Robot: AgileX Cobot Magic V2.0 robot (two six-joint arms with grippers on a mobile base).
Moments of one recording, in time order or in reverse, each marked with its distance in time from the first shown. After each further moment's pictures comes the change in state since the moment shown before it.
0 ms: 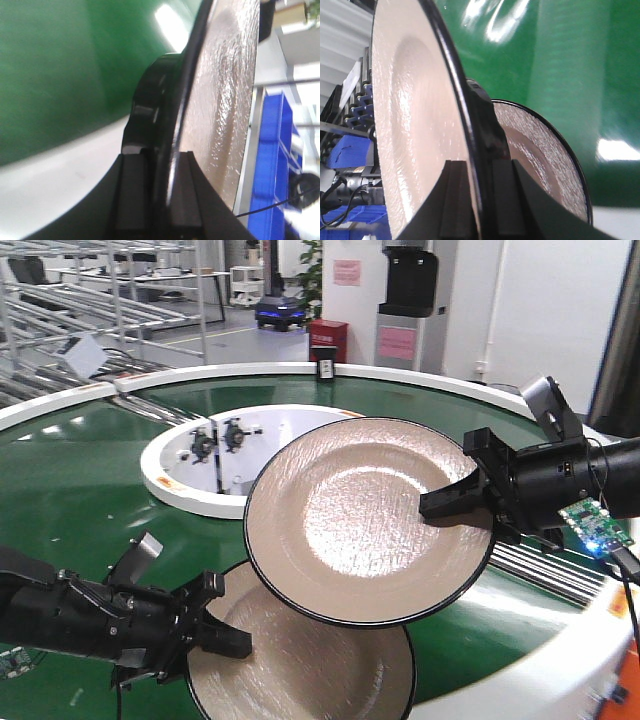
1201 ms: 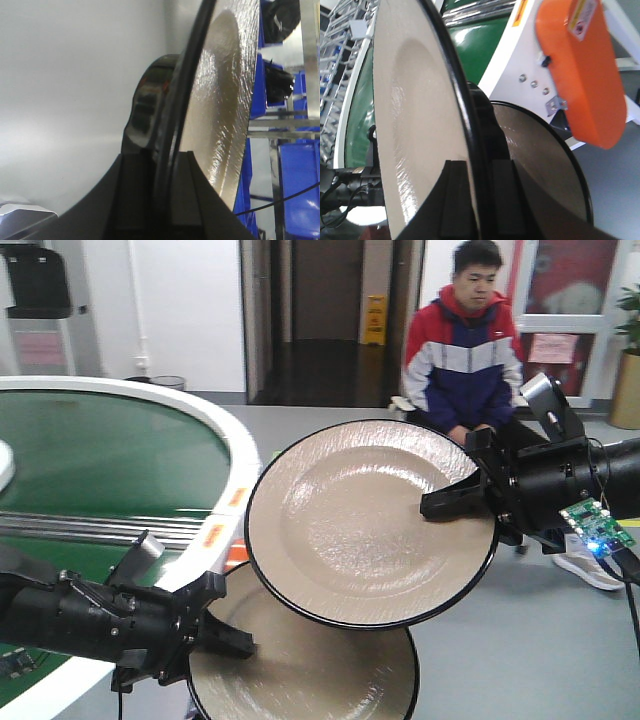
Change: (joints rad) left arm 0.000 0.000 0.000 0.000 0.002 0.000; right arm 0.000 0.000 0.000 -0.001 0.000 0.000
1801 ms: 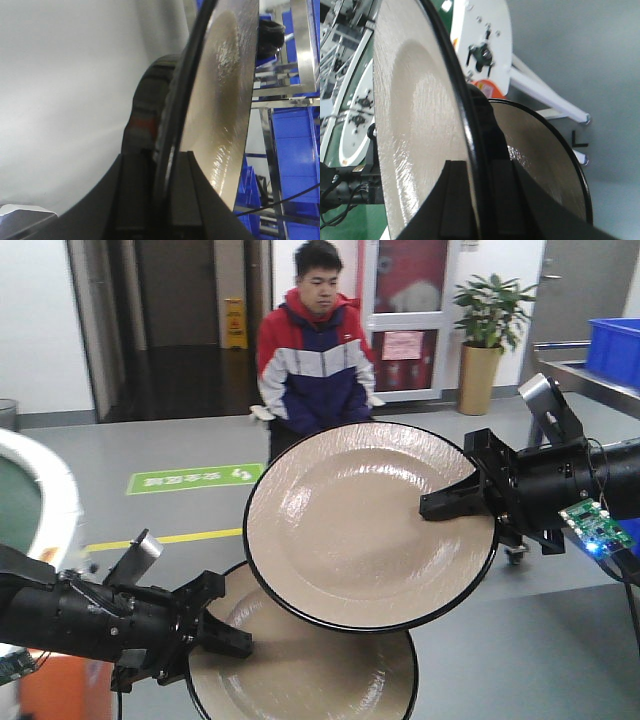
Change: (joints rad) left arm 0.000 0.000 0.000 0.000 0.000 0.000; right arm 0.000 0.000 0.000 -0.001 0.004 0.000
